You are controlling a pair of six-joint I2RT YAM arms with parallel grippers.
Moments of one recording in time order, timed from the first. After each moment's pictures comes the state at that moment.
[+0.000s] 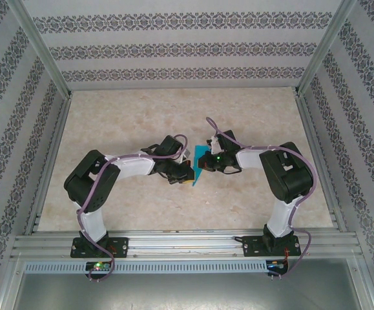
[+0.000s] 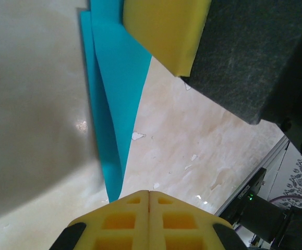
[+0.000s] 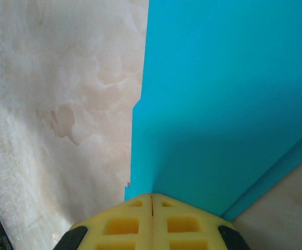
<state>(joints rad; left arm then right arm) -0.64 1.84 1.03 -0.21 0.61 -0.84 0.40 1.85 0.88 -0.03 -0.60 0.58</state>
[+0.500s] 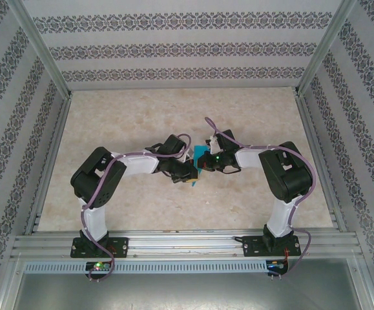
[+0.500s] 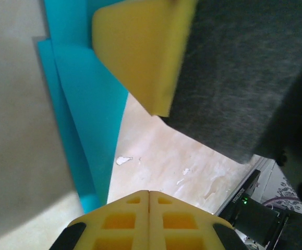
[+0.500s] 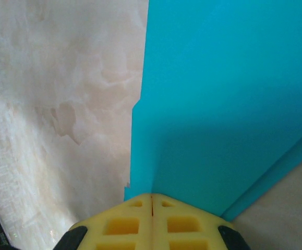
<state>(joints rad) -0.64 1.90 1.07 -0.17 0.64 -0.84 0.40 1.86 0.89 -0.04 -0.60 0.57</state>
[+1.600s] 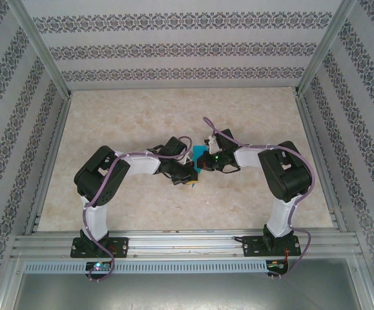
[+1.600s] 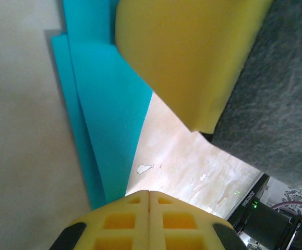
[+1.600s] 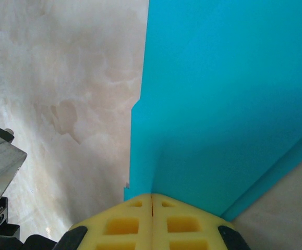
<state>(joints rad) -0.65 1.94 1.07 -0.16 0.63 -0.85 0.41 1.87 0.91 -0.08 -0.60 0.54</state>
